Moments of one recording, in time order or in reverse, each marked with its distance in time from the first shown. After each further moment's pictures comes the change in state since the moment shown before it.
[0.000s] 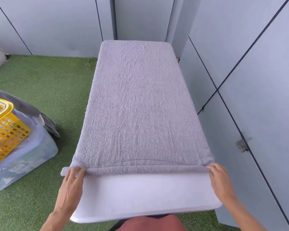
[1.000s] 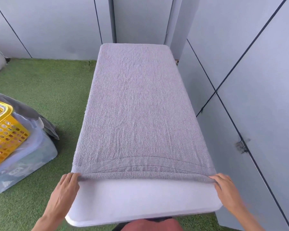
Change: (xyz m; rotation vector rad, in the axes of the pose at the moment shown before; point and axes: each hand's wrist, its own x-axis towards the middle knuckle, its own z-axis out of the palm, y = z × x) left_hand -0.004 -0.016 -0.015 0.049 -0.052 0.123; right_hand -0.024 0.025 -0.009 0.071 -0.031 -0.051
